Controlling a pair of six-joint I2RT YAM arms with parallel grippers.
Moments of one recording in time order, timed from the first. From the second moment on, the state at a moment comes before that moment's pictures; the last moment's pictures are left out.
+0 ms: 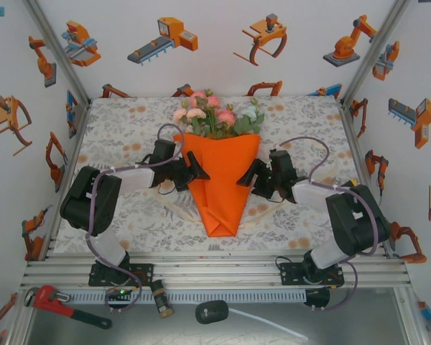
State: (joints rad) left arm -0.48 1.73 0.87 0.03 0.39 -0.82; right arm 0.39 1.52 0.65 0.08 -0.28 0.81
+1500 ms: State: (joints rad) left arm 0.01 1.15 0.72 -0.50 -0.18 -0.80; right arm -0.26 1.54 0.90 -0.34 0.03 0.56
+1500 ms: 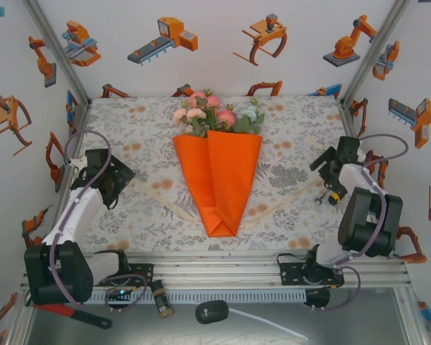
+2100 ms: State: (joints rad) left arm 0.02 1.13 0.71 -0.48 -0.19 -0.82; right arm -0.32 1.94 1.29 -0.32 0.08 0.44
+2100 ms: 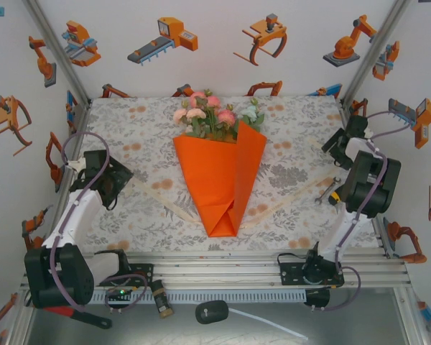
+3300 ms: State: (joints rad) left arm -0.74 1.73 0.98 -0.29 0.30 -0.65; right arm 0.43 1.31 0.67 -0.22 -0.45 0.59
